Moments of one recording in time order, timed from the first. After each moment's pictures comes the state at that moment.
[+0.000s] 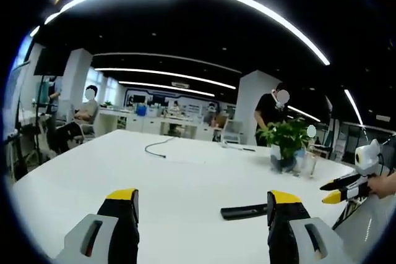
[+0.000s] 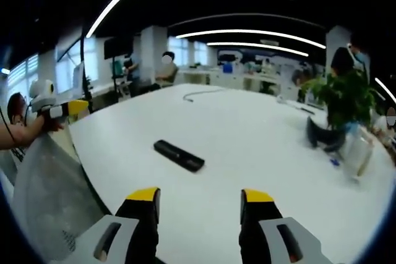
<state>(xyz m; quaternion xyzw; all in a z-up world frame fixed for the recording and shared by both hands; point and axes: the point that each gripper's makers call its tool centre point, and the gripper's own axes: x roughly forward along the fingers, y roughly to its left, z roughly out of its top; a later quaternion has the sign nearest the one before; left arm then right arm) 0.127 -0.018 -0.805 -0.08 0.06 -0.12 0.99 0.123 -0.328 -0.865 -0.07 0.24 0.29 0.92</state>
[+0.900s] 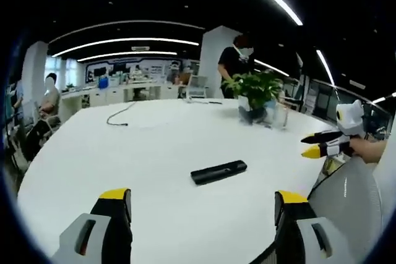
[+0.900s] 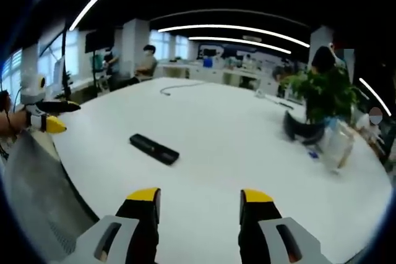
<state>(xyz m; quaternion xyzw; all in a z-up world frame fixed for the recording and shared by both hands) 0.133 -0.080 -0.856 0.03 0.23 -0.28 0.93 0.133 -0.362 -0.871 -0.09 0.26 0.20 0.94</state>
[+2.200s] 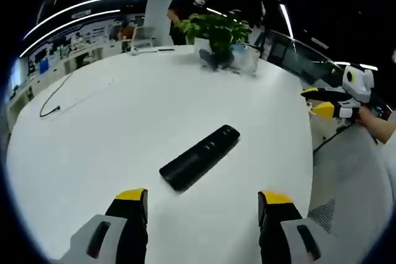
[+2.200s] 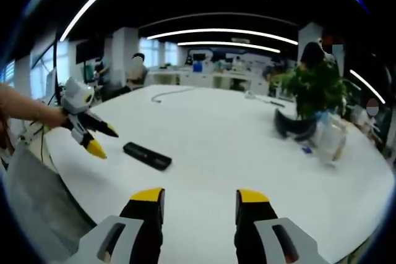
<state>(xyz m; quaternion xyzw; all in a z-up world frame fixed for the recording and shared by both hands) 0.206 -0.136 -0.932 0.11 0.37 -0.44 0.81 0.131 -0.371 -0.866 -0.06 0.24 0.18 0.95</state>
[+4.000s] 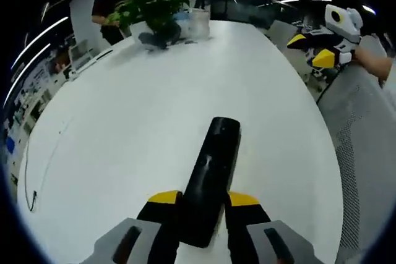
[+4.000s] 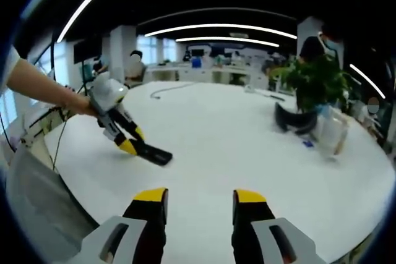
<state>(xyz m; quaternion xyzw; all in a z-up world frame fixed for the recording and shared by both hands) 0.245 -0.183 -0.963 0.29 0.35 -0.55 0.70 0.132 -0.374 -0.873 -0.05 0.26 0.18 0.95</state>
